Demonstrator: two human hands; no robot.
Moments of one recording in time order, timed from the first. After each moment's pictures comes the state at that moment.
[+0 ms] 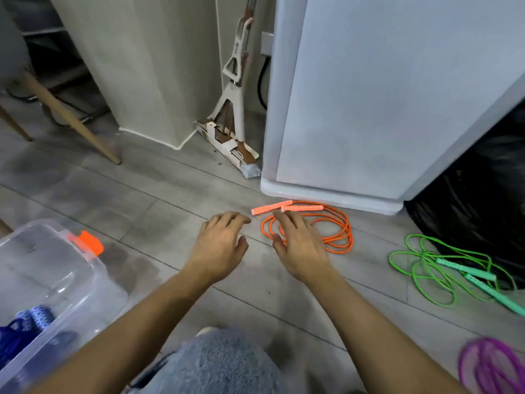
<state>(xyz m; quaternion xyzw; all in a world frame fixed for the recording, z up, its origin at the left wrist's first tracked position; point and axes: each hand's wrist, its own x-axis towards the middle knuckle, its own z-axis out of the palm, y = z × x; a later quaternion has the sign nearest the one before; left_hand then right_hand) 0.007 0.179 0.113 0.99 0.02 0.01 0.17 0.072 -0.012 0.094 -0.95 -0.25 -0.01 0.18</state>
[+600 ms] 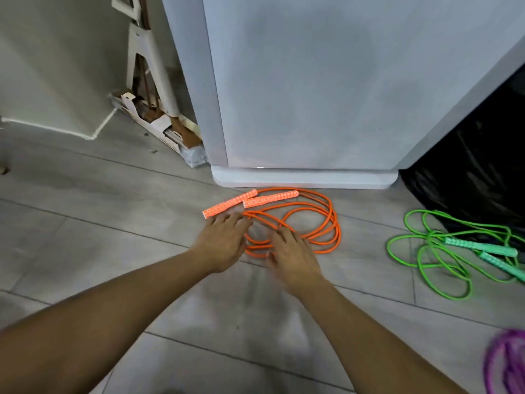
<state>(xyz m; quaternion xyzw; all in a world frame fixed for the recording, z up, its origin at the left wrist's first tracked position) 0.189 0.120 -0.053 0.98 -0.16 -0.13 0.03 0.176 -0.077 -0.073 -0.97 -0.18 0.10 0.11</state>
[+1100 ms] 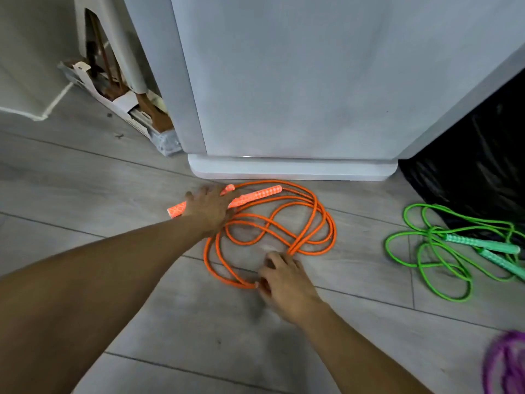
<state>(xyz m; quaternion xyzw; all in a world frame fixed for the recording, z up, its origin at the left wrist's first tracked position) 0.283 0.118 -0.125 0.97 -0.07 -0.22 0.00 0.167 -0.104 -0.139 -0.95 -0.24 0.17 0.07</state>
